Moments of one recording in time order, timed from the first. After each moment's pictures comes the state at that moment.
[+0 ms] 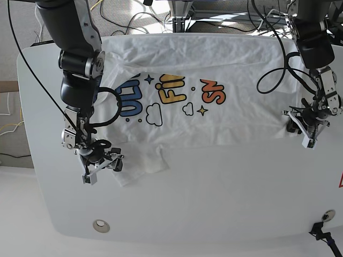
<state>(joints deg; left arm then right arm) -14.5 -23.3 -21.1 54.8 -3.7 -41.0 31.7 34.3 8.8 16.9 34.3 6.6 25.3 -23.4</state>
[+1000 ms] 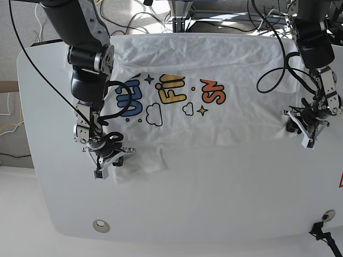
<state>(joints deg) -14.5 -23.3 -21.1 54.8 -3.6 -41.4 31.7 31.8 4.9 17.2 34.6 -2.2 23.4 -17.4</state>
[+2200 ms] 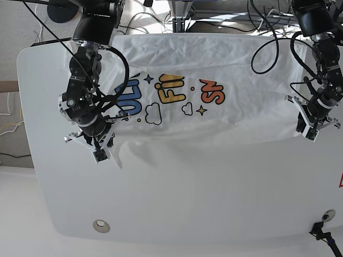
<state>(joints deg) 3.3 -22.5 -25.3 92.2 -2.3 -42.3 34.7 5.1 1.2 12.7 101.6 -2.2 31.4 -56.6</state>
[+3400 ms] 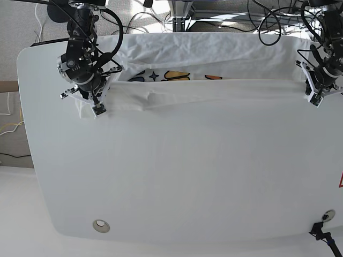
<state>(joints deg) 19.0 -26.6 -26.1 95.6 -1.7 -42.0 35.3 -11.7 4.3 12.6 110.0 -1.7 31.6 -63.4</state>
